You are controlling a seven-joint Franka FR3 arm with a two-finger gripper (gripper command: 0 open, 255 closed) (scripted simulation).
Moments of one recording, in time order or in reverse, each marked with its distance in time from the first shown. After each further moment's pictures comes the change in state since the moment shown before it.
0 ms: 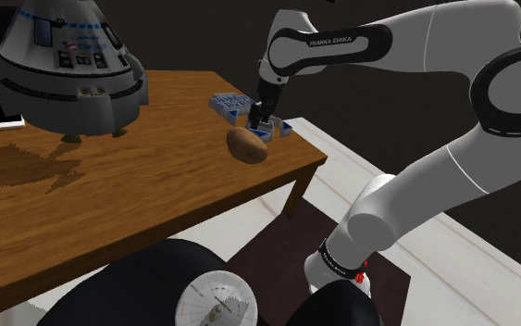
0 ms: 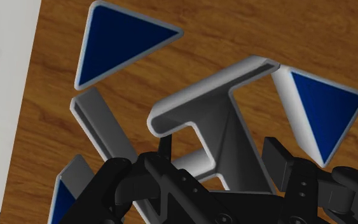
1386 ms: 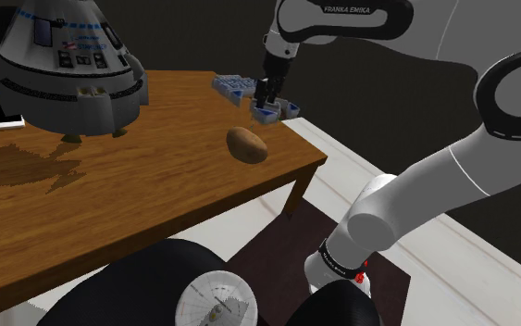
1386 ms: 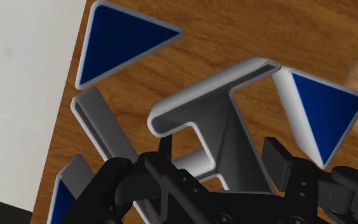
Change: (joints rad) arm 0.003 -0.024 0.008 0.168 0.003 -0.200 0.000
